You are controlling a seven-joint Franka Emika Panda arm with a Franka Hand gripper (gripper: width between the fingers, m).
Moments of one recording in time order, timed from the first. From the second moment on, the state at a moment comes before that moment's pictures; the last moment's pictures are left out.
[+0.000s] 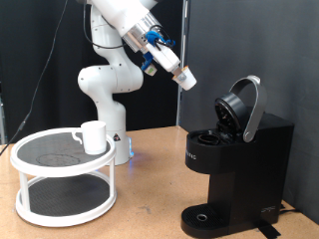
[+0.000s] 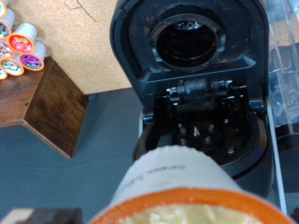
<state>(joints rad) 0.09 -0.34 -0.22 -2.27 0.74 2.05 2.21</state>
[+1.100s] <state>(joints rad) 0.09 -0.24 -0.06 -2.37 0.70 2.30 2.21</state>
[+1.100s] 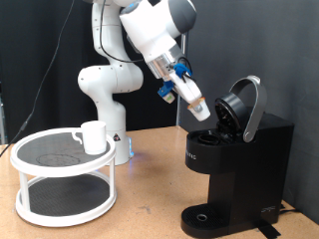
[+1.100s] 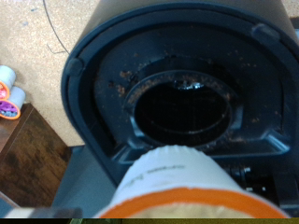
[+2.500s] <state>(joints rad) 0.09 -0.15 0.00 -2.41 0.77 2.42 2.19</state>
